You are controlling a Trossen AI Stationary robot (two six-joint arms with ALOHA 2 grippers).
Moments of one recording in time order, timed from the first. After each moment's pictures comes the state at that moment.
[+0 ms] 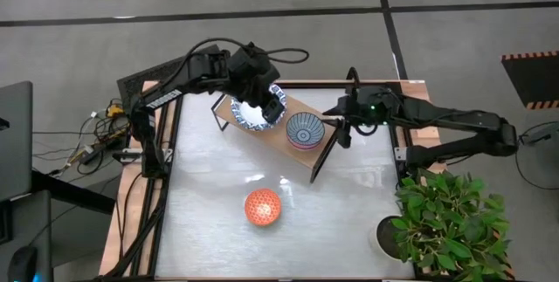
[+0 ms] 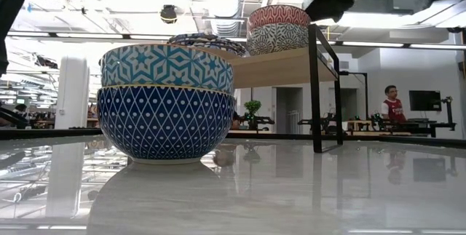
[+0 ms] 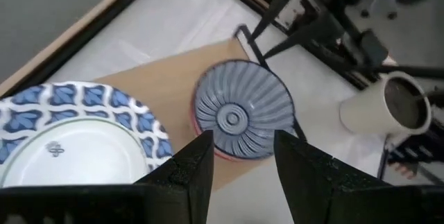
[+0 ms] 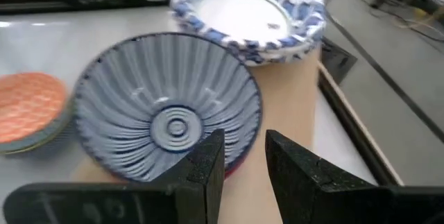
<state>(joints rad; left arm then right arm) 0.22 1.85 2.36 -1.25 0.02 -0.45 -0.23 1.05 0.98 -0.43 0.04 -0.06</state>
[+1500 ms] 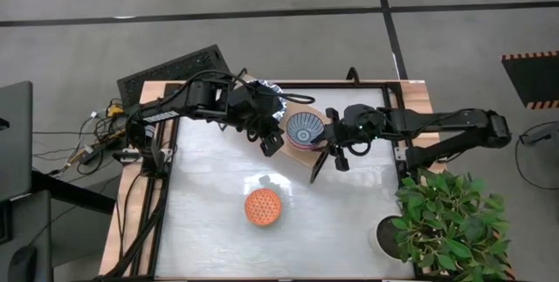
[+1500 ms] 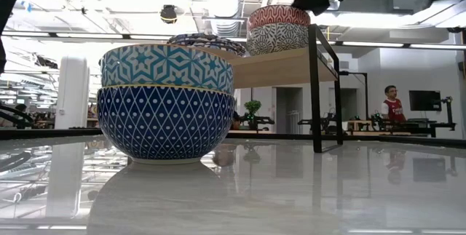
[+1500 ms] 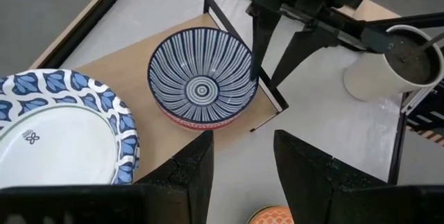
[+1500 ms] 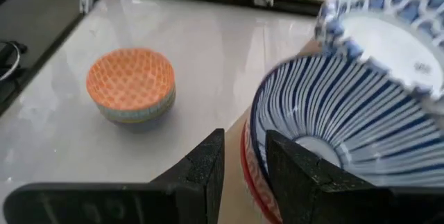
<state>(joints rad) -0.01 1.85 2.36 -1.30 -0.17 -0.45 -0.05 1.15 0.98 -0.35 -0.10 -0.15</state>
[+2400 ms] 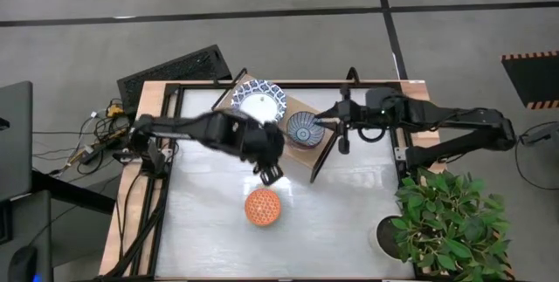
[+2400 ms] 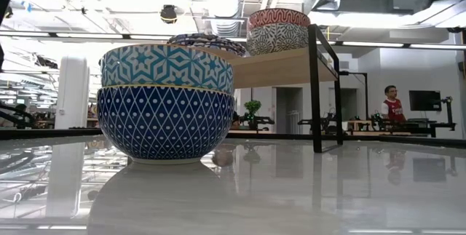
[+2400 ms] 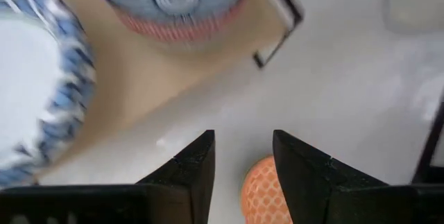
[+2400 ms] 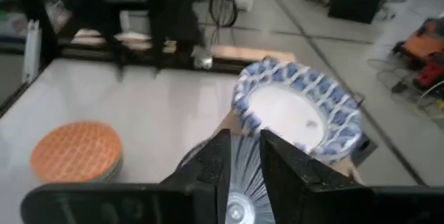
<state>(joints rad) -0.14 1.85 2.12 -1.31 -0.23 -0.59 -0.09 1.08 1.09 -0.31 0.05 -0.15</state>
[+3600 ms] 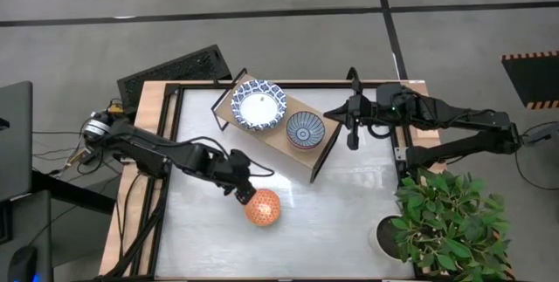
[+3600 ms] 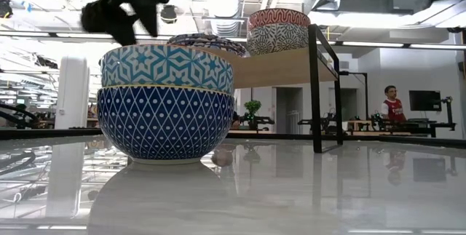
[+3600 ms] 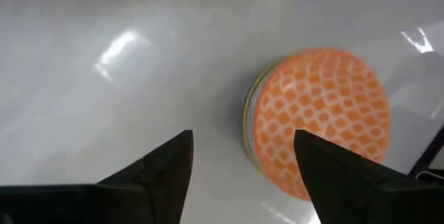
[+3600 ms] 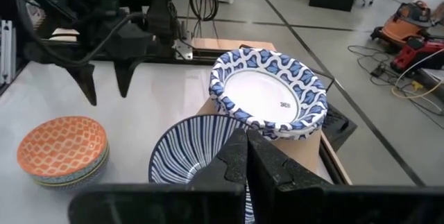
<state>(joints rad) -0.27 1.46 1.15 -0.77 -0.13 -1.07 -0.12 1.00 1.09 -0.42 0.09 -0.12</state>
